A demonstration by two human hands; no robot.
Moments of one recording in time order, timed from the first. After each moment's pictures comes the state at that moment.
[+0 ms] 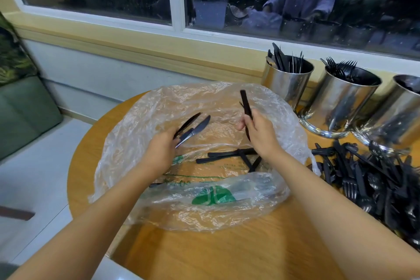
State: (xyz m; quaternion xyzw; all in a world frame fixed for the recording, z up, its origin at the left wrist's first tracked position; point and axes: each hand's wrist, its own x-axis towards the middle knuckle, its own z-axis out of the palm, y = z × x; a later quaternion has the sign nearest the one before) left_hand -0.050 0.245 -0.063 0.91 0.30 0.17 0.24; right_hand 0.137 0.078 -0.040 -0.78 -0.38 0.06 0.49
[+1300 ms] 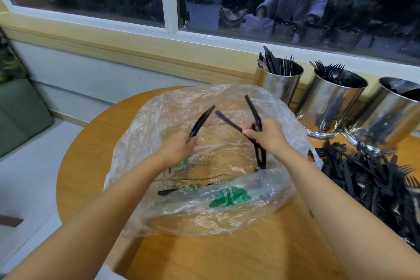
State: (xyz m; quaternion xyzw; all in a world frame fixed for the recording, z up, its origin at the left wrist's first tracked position) left_hand -0.014 0.217 -0.035 0.91 0.26 0.04 0.32; right_hand 0.164 0.051 -0.029 -0.85 -0.32 0.11 0.41
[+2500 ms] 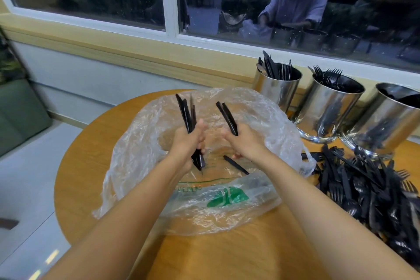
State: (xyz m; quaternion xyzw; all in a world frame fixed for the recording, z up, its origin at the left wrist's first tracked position) left_hand 0.009 0.182 -0.028 0.53 0.34 0.24 0.74; right_hand 0.109 0.074 -0.008 -0.82 -0.35 0.20 0.41
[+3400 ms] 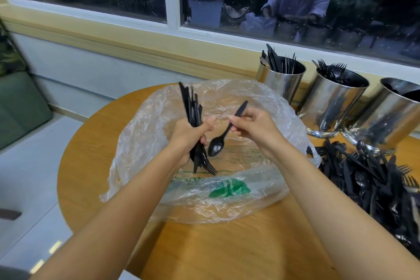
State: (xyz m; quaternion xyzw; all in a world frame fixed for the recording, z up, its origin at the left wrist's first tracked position) left_hand -0.002 0.182 -0.021 0.61 0.31 0.24 0.69; right_hand 0.116 0.061 0.006 -0.70 -0.29 0.27 0.60
